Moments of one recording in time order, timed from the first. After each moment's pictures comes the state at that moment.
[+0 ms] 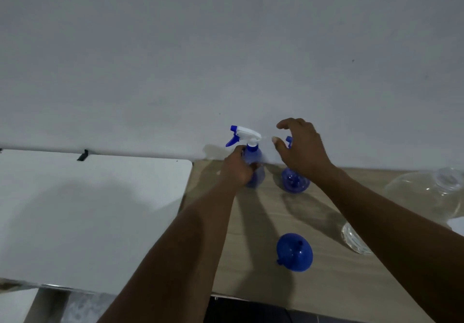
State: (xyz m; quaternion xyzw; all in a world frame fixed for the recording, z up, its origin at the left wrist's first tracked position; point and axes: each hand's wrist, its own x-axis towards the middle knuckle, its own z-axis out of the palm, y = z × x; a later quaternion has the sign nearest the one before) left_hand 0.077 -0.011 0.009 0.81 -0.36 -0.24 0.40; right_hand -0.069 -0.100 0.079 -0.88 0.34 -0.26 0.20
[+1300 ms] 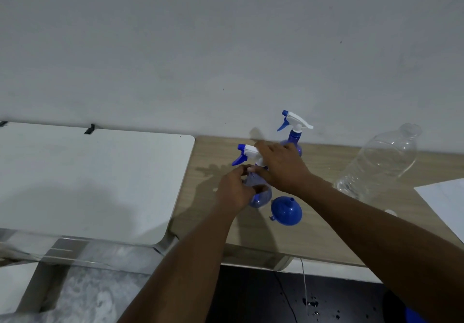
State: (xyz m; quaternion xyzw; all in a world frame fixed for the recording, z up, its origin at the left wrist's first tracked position) left_hand -0.003 0.113 -0.024 0.78 -0.35 -0.28 0.44; right_hand -0.106 0.007 0.049 -0.97 0.23 -0.09 0.02
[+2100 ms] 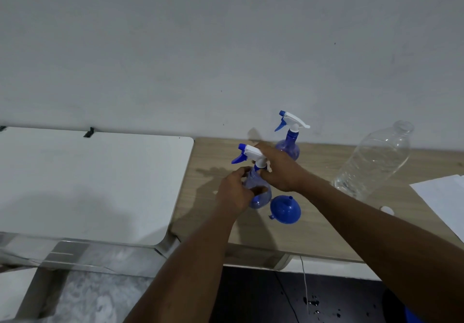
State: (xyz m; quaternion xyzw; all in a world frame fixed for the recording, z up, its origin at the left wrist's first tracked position) left_hand -0.007 0.115 -0.032 0.78 -0.35 -0.29 0.44; right_hand -0.114 0.011 0.050 -0.92 0.24 -0.09 0.31
